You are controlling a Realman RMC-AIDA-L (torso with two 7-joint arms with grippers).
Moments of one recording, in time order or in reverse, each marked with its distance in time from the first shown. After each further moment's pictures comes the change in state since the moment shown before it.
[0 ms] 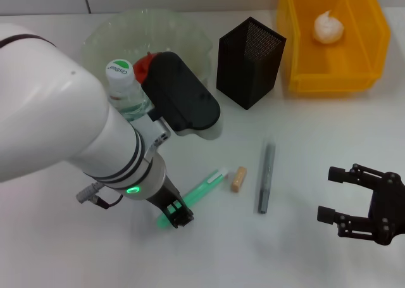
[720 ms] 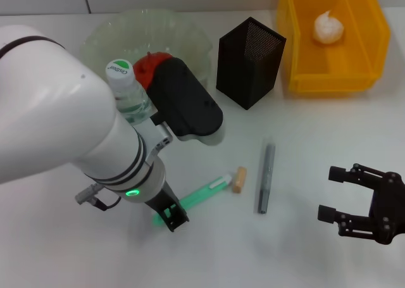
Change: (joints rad) left arm -0.016 0.000 0.009 -0.013 0.006 0.021 0.002; right arm 0.000 0.000 0.004 -0.001 0.000 -0.003 0.012
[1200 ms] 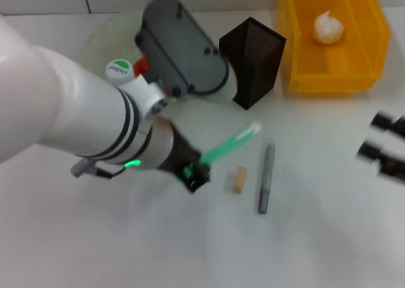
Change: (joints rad) left arm 0.095 0.003 -0.049 0.358 0.060 0.031 0.000; right arm 0.024 0.024 0.381 0.069 0.021 -0.174 0.092
